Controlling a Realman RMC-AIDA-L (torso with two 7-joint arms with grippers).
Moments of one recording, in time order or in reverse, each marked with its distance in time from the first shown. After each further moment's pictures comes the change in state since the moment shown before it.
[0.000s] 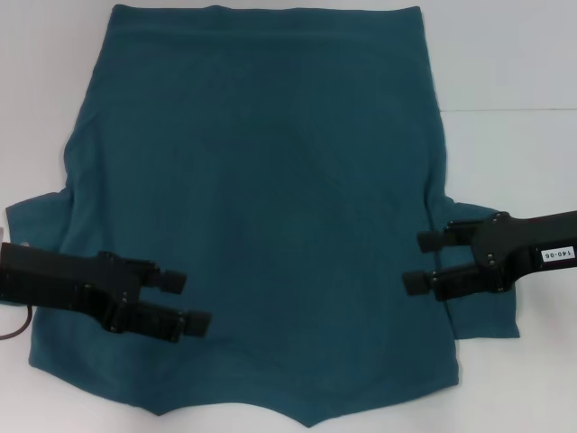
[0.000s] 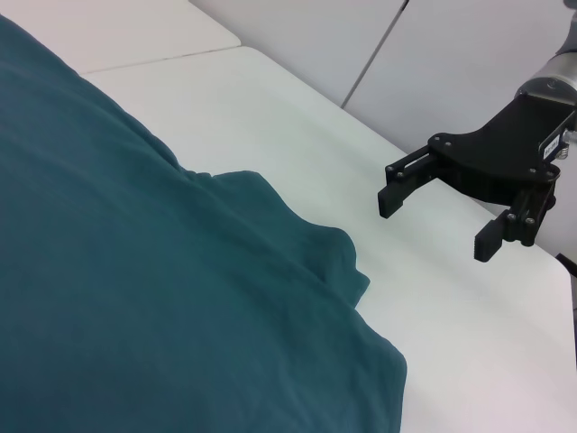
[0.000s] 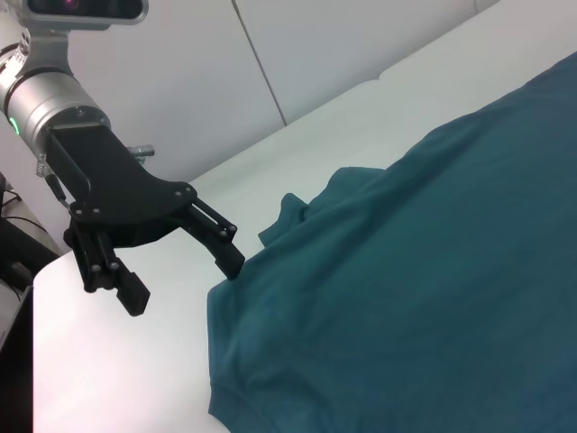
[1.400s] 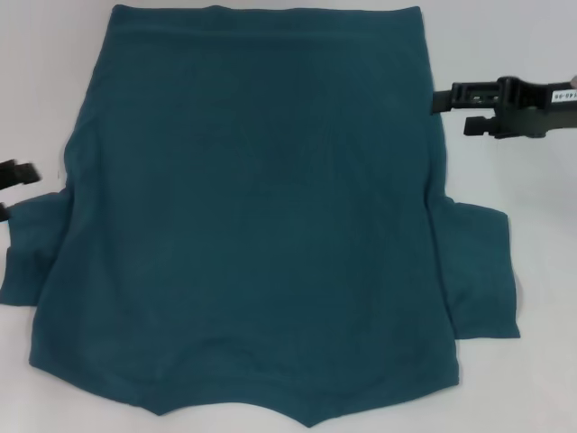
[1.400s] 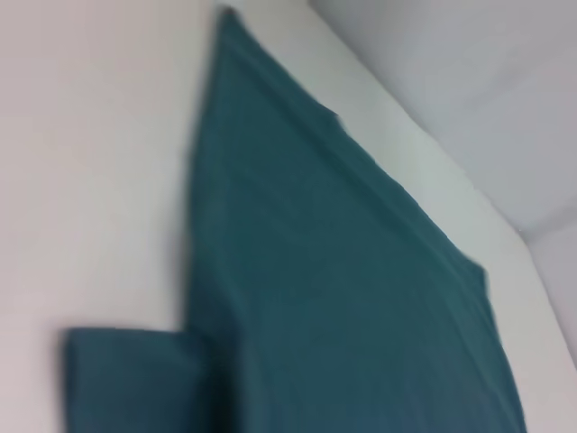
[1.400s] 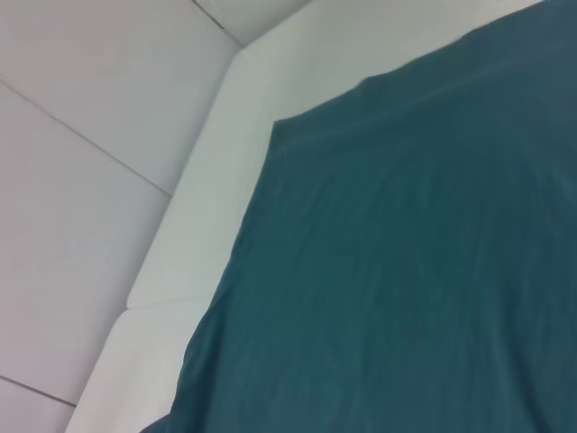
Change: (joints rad) left arm 0.077 0.038 -0.343 -0.103 0.006 -0.451 -0.568; right arm 0.169 -0.143 0.024 0.199 0.031 0.380 0.715
